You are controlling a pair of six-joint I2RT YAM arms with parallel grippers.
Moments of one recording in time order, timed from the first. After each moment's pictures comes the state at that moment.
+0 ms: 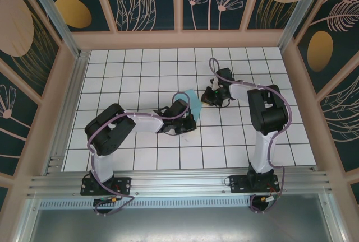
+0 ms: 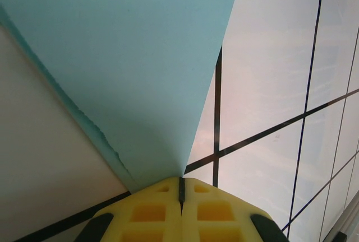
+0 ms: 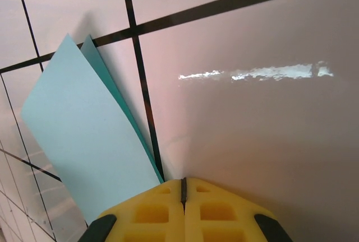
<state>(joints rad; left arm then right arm) -0.86 1.93 0.99 0.05 0.28 -1.04 0.29 2.00 1.20 -0.32 -0.51 0.55</state>
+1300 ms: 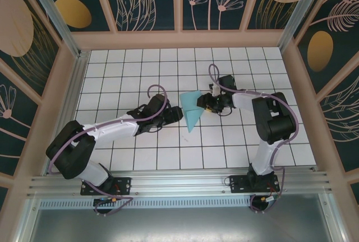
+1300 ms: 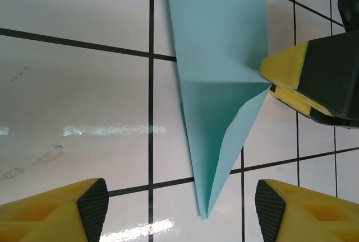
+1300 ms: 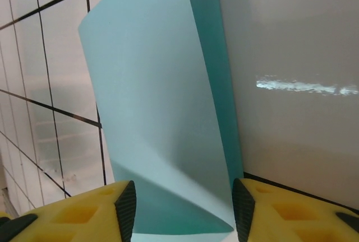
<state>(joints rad) -0.77 1.52 0.82 -0.10 0.02 -0.95 0.31 1.85 0.99 -0.17 -0.60 0.51</state>
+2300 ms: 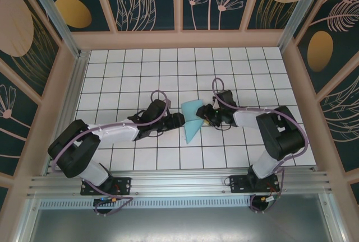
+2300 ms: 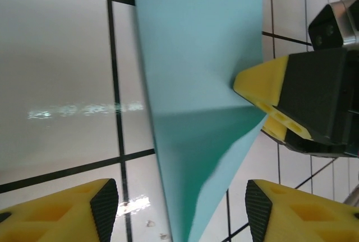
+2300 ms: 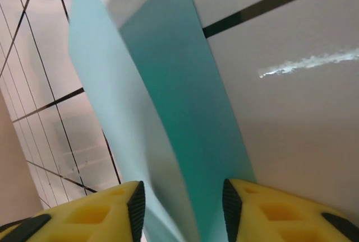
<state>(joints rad) -0.78 1.54 0.71 0.10 0.19 -0.96 0.42 1.64 0.68 0.06 -0.47 0.90</state>
